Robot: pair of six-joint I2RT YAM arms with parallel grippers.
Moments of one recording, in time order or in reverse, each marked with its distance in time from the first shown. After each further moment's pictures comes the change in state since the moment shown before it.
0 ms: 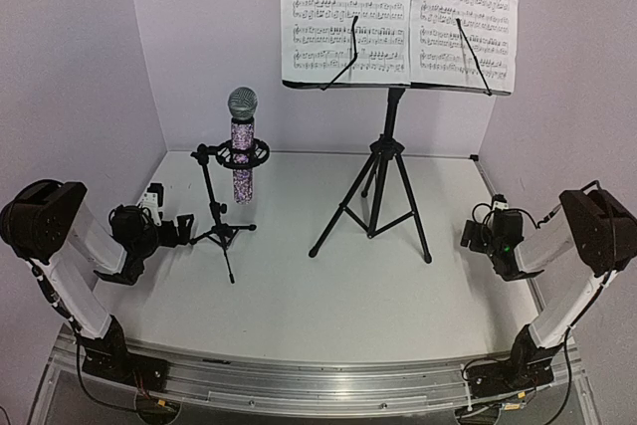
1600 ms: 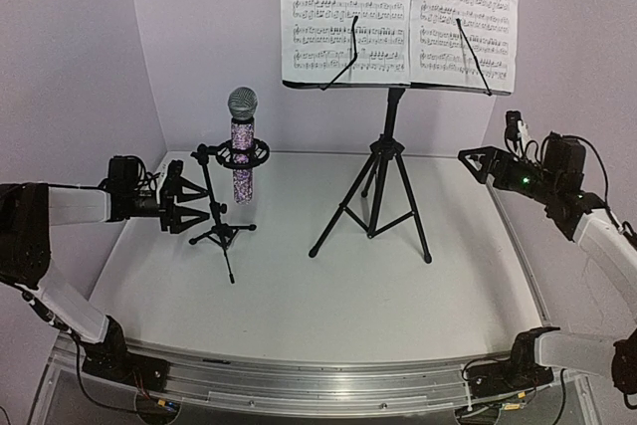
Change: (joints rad) left arm 0.068 -0.201 0.451 -0.987 1.121 0.768; right arm 0.003 -0.672 0.435 -0.831 -0.800 0.122
